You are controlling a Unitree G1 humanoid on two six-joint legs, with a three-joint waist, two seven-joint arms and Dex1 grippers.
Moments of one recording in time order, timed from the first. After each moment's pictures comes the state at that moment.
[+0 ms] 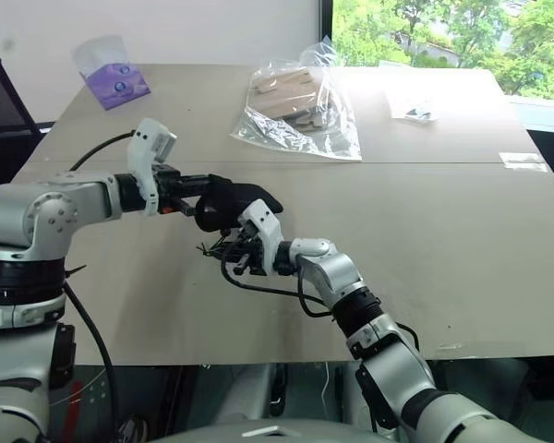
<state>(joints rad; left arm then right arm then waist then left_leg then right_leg) -0.68 0.79 0.10 -0.07 -0.63 1.18 -0.65 -0.64 0.13 0.33 0.45 0.30 0.42 0.82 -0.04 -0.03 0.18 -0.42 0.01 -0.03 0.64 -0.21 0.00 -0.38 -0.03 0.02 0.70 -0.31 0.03</state>
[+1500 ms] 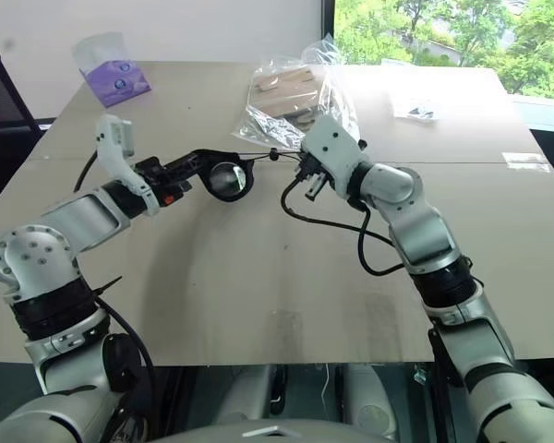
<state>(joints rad) -0.60 0.45 0.53 -0.23 -0.91 1.26 -0.19 -0.76 -0.35 0.26 -0.15 0.04 0.58 0.57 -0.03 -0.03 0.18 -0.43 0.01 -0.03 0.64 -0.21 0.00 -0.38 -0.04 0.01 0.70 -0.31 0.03</state>
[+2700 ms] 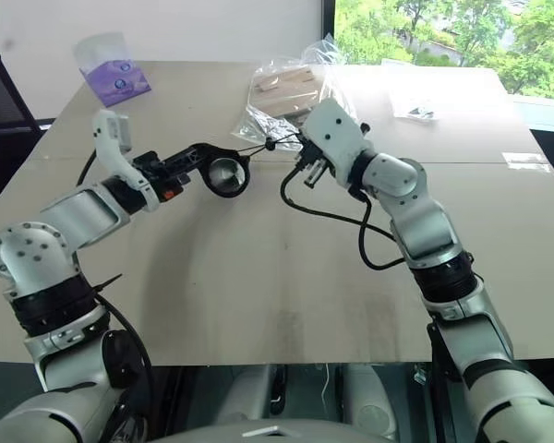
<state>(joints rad) -0.62 0.45 0.54 -0.21 -0.99 1.26 -0.12 -0.78 -0.34 0.24 -0.13 0.02 0.48 0.54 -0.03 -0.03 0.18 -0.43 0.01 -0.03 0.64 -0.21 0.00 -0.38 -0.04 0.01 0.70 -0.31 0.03</state>
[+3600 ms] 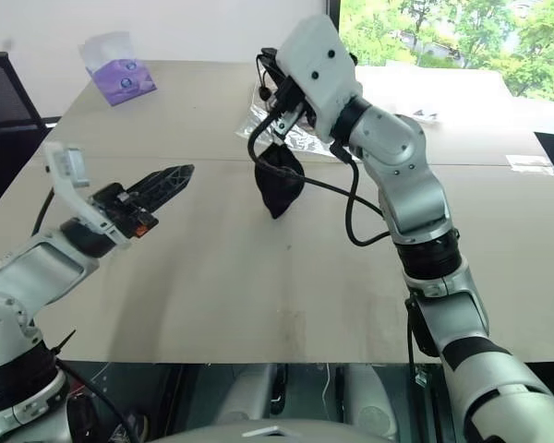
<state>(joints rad) -0.27 0.57 0.56 -0.49 -1.33 1.01 -0.06 -0.94 -0.23 0.16 -0.13 0.07 0.34 0.51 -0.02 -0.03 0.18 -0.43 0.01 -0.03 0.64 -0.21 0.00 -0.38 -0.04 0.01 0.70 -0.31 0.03</state>
